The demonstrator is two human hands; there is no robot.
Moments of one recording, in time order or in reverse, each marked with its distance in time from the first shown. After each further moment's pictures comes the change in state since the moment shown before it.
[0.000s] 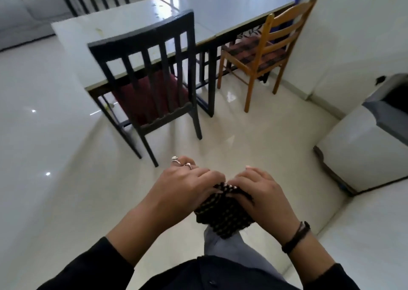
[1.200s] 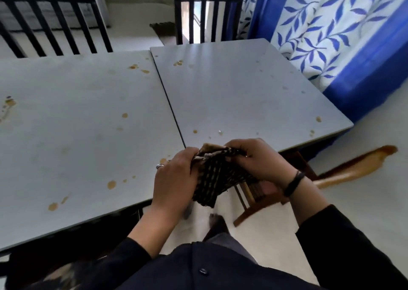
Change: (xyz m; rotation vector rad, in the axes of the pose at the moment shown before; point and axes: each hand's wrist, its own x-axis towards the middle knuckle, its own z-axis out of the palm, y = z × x) left_hand 0.668 -0.550 0.118 -0.170 0.423 -0.927; right_hand 0.810 0.572 0.032 0.216 -0.632 0.097
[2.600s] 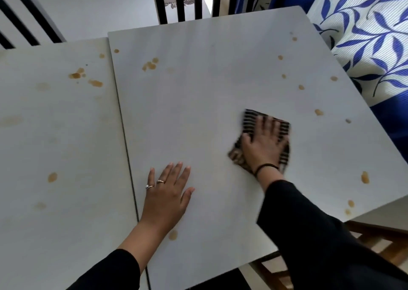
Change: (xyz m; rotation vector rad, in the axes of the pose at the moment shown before) left_hand 0.227 -0.102 0.199 0.520 -0.328 0.053; right_hand 0.309 0.297 -0.024 -0.418 0.216 0.693
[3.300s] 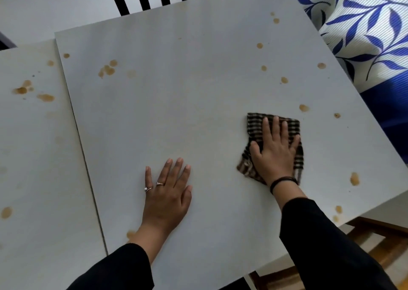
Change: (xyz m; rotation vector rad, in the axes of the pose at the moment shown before) left_hand 0.061 0.043 0.047 0.078 0.111 0.090; right_hand 0.030 0.086 -0.013 -0.058 0.013 -0.057
